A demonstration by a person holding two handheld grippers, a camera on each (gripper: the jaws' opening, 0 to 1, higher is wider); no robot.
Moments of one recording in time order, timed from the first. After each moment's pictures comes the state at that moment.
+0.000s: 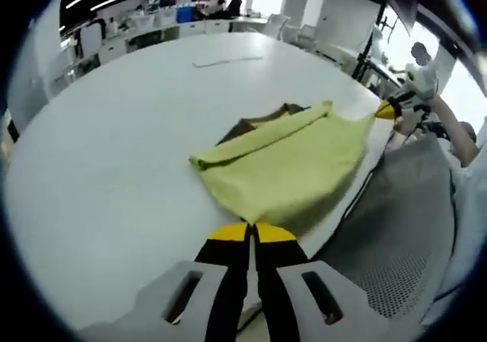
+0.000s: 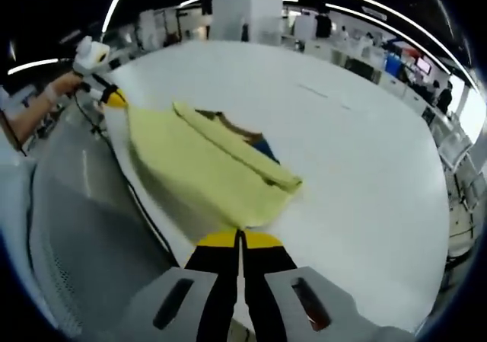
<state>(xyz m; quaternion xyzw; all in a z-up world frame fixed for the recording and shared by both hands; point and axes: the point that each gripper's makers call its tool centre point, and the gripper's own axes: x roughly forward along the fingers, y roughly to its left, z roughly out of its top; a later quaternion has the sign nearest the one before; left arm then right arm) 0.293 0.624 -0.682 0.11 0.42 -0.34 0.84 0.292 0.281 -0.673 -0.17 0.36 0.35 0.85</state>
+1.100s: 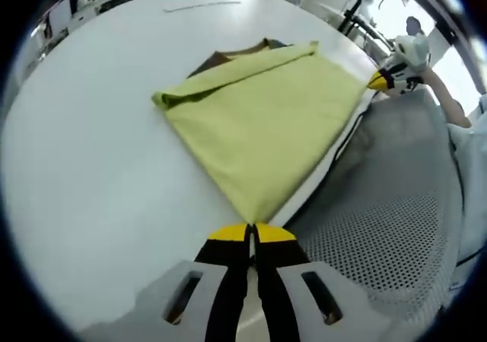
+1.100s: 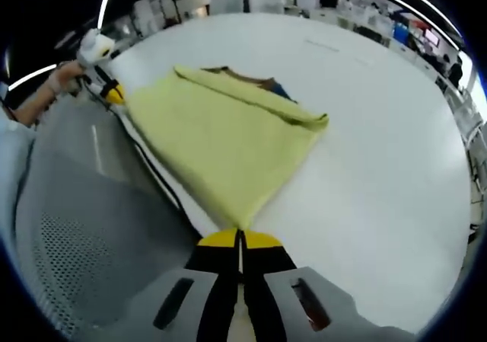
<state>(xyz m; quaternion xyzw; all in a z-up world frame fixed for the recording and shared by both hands) 0.244 0.628 -0.753 0.11 0.54 -0.36 0.75 0.247 0.266 -0.749 -0.14 0.46 0.36 0.80</state>
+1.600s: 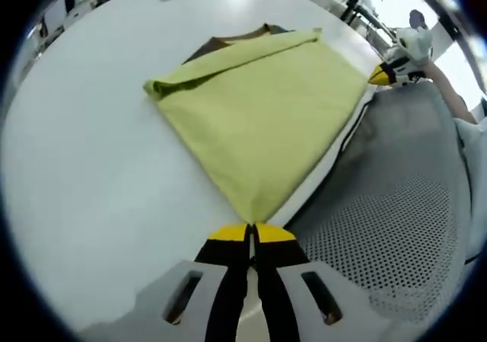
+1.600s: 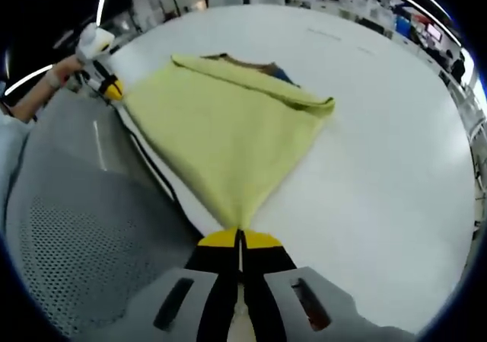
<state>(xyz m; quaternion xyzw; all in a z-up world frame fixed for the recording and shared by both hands) 0.238 0.626 -0.763 0.12 0.56 -0.36 0.74 0.242 0.265 -0.763 -0.14 0.47 0.36 0.79</state>
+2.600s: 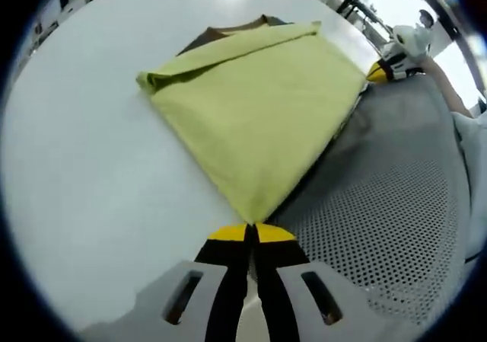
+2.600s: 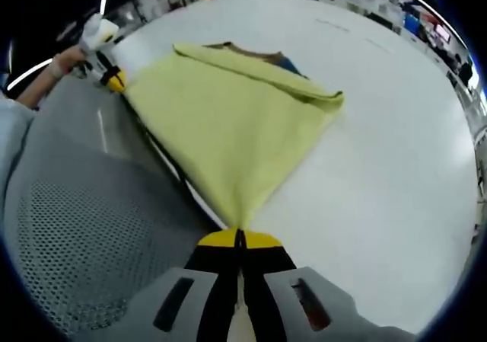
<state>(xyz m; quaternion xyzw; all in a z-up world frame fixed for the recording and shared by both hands) 0.220 0.622 -0.767 0.12 0.58 -0.37 0.72 0.225 0.260 -0.768 -0.15 0.50 0.37 0.77</state>
